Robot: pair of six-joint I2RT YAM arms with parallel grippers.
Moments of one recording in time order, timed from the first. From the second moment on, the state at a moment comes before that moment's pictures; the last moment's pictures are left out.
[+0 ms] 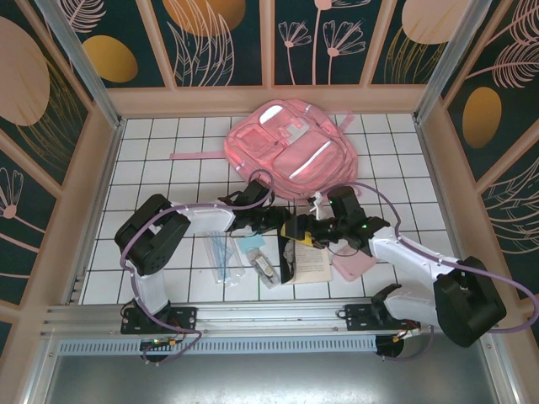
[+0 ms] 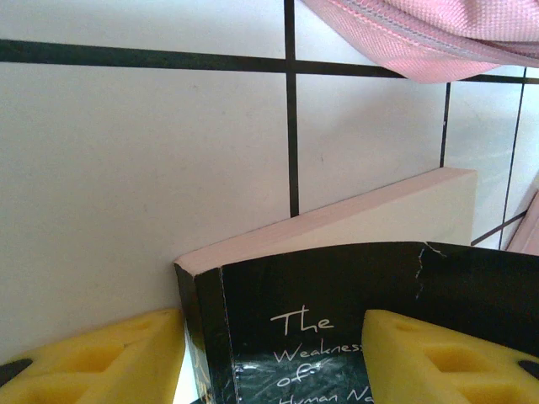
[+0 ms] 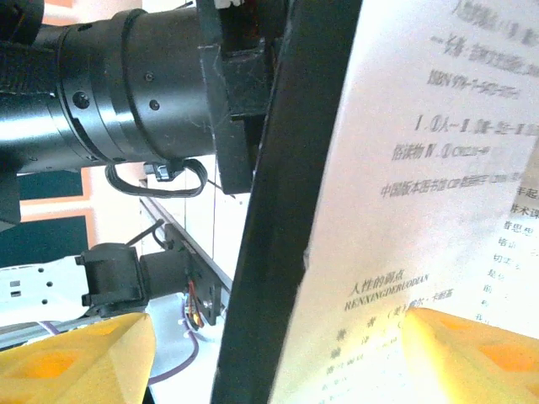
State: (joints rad) left arm -0.77 1.86 0.99 -0.04 0.31 -0.93; right arm 0.59 1.18 0.58 -0.16 -0.71 0.79
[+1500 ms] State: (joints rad) left arm -0.60 1.76 0.70 0.64 0.55 -0.85; right arm 0.41 1.27 0.89 -0.23 -0.72 0.68
